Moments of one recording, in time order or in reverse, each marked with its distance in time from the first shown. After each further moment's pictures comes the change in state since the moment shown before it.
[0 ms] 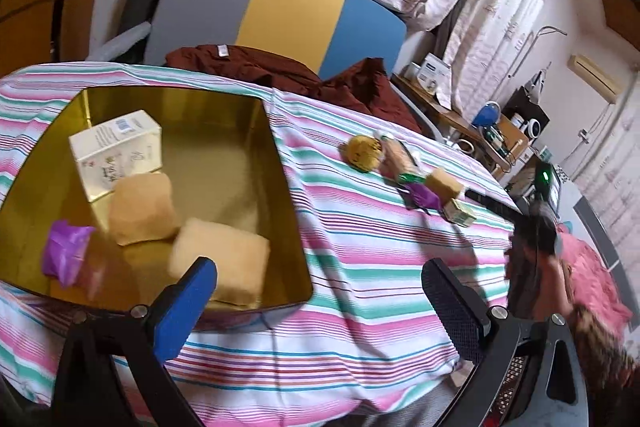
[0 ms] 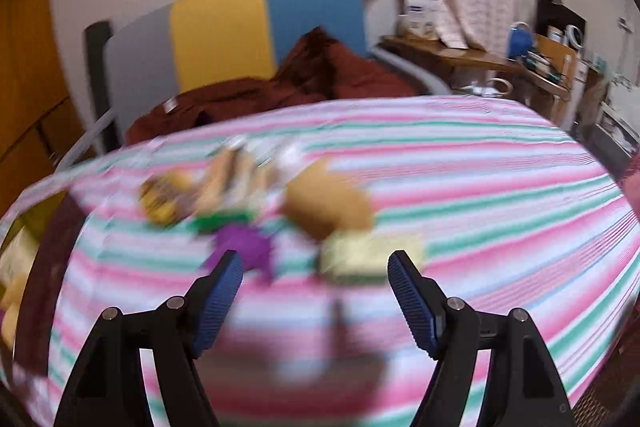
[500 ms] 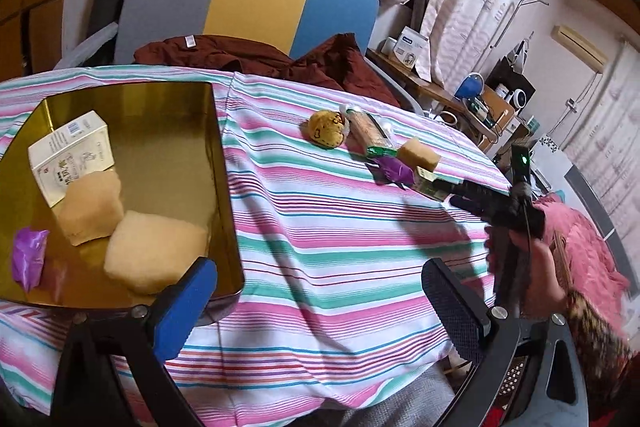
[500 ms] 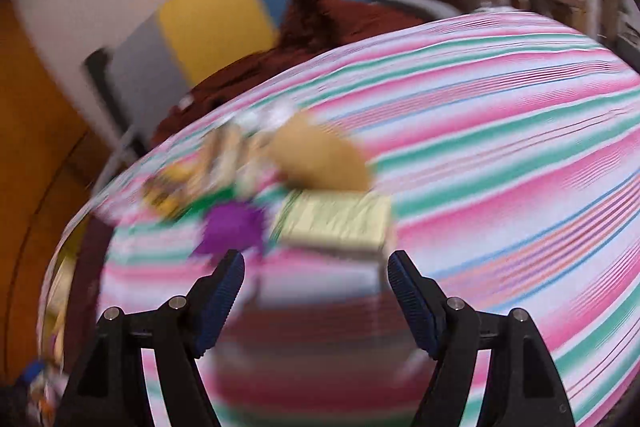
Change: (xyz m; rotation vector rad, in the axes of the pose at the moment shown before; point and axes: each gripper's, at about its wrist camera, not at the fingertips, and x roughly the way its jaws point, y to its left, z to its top) left arm 0.020 -0.038 -0.005 0.073 0.072 -0.040; right arm 0.009 -0.004 -0.039 0.081 0.152 0.266
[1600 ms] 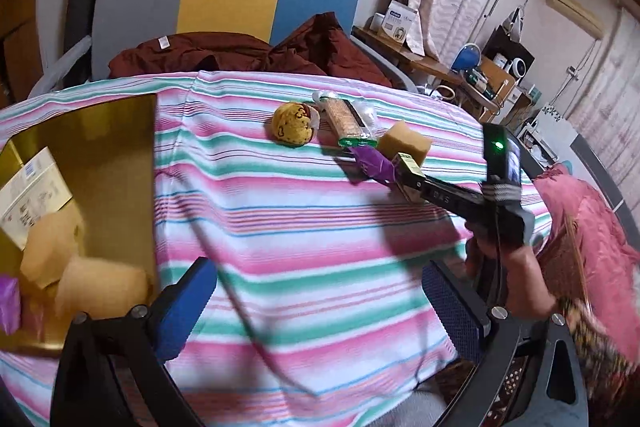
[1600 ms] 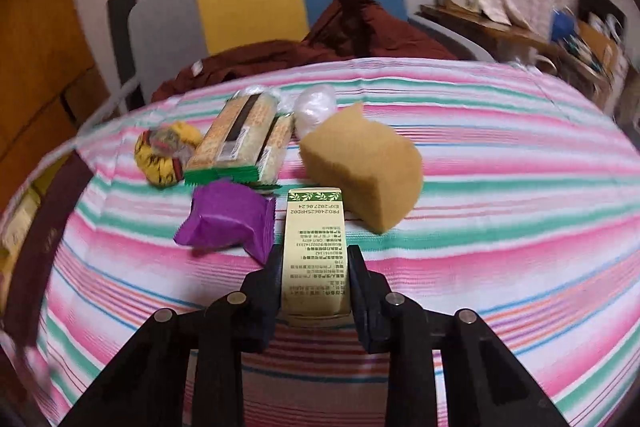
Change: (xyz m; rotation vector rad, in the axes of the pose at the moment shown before) left arm 0.045 -0.054 0.026 0.086 0.073 0.036; right arm 0.033 0.012 0.008 -0.106 -0.060 -0.136
